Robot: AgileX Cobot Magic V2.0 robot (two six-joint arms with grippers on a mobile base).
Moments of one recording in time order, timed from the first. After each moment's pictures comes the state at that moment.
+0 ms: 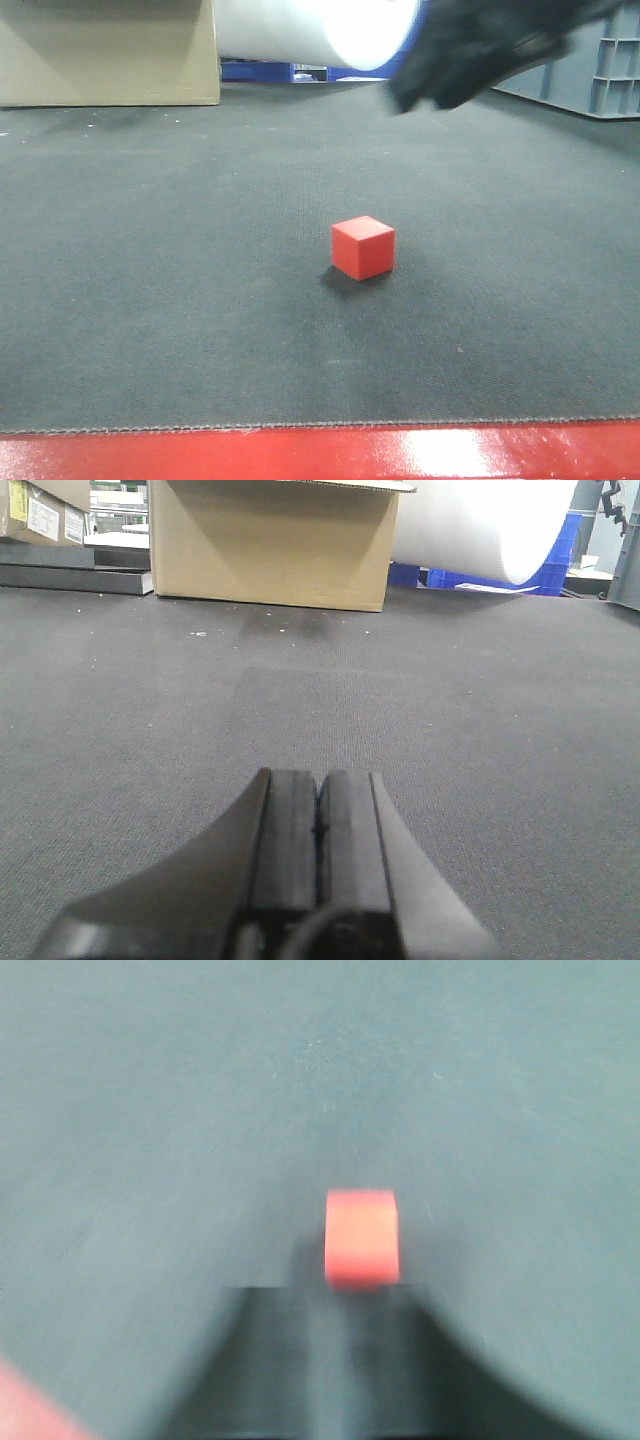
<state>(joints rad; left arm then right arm) -0.02 -0.01 0.03 0.00 0.01 -0.04 0.57 1.20 -0.86 0.17 0.41 -0.05</state>
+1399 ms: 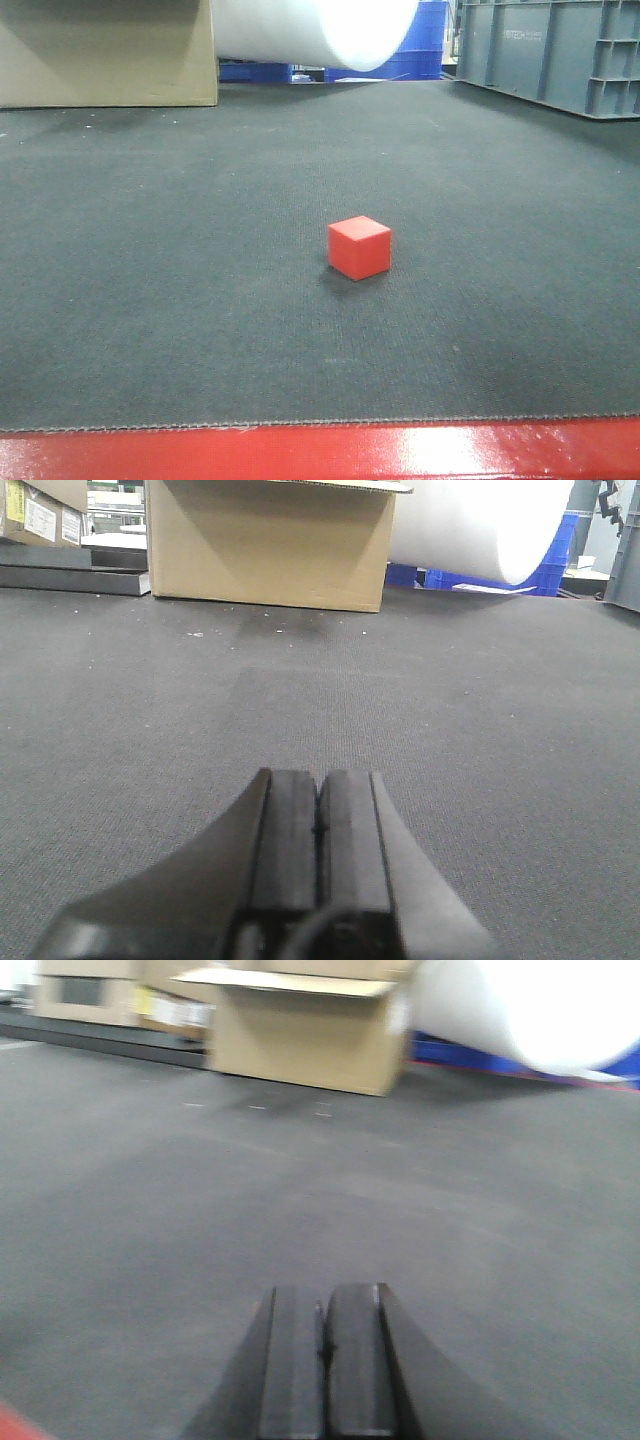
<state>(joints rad) -0.02 -0.01 0.03 0.00 0.01 -0.04 0.43 0.24 -0.43 0.11 0.33 -0.05</state>
